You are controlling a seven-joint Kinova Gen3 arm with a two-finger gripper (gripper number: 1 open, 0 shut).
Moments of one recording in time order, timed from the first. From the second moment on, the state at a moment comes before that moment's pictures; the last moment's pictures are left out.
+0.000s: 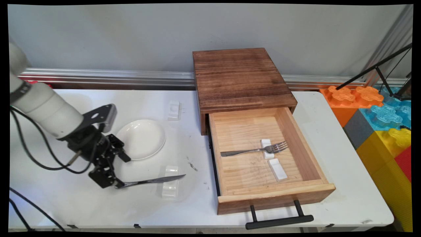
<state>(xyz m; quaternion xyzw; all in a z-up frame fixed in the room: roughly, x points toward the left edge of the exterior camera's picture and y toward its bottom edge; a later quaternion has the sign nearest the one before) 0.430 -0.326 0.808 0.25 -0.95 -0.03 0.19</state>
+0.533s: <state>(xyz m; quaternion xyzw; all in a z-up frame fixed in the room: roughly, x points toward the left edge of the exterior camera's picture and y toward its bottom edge) 0.390 -0.338 0.792 0.24 -0.95 -0.02 0.18</state>
